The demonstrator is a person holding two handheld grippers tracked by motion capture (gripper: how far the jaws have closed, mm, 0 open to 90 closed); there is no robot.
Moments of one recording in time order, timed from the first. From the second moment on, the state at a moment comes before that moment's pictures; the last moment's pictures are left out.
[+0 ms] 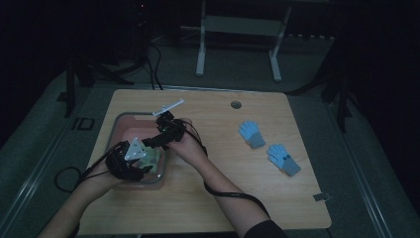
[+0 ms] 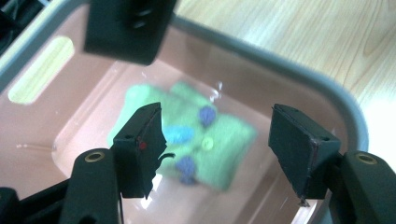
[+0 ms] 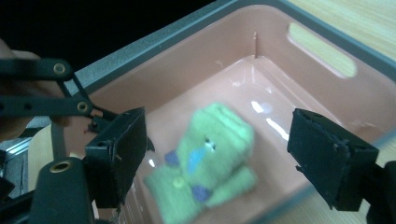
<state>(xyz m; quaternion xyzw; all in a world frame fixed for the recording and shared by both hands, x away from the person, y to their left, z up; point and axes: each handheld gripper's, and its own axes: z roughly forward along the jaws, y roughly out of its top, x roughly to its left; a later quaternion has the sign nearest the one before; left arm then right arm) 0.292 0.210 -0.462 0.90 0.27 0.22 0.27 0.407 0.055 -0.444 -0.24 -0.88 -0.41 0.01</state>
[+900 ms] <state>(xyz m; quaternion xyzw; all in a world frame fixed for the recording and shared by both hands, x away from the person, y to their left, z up) 0.292 0.119 -0.464 0.91 0.22 0.17 0.30 0.391 -0.070 -0.458 -0.27 -0.87 -0.42 -0.03</state>
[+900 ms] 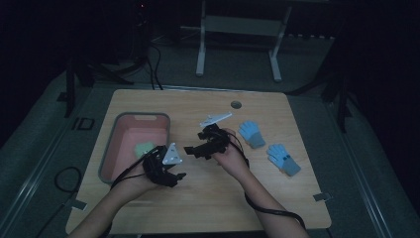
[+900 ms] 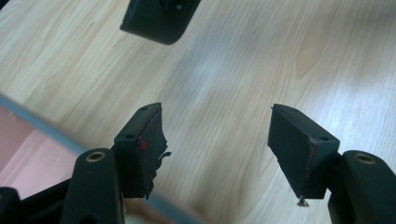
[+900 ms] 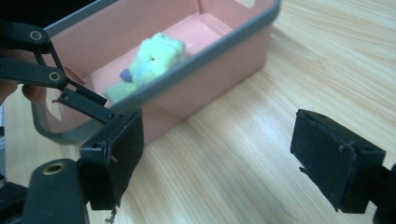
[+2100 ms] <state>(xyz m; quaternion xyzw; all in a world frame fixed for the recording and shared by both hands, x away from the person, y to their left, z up) 0.287 0.063 -0.536 0.89 0.23 0.14 0.37 0.377 -0.177 -0.501 -0.32 -0.85 -0.40 -0.08</state>
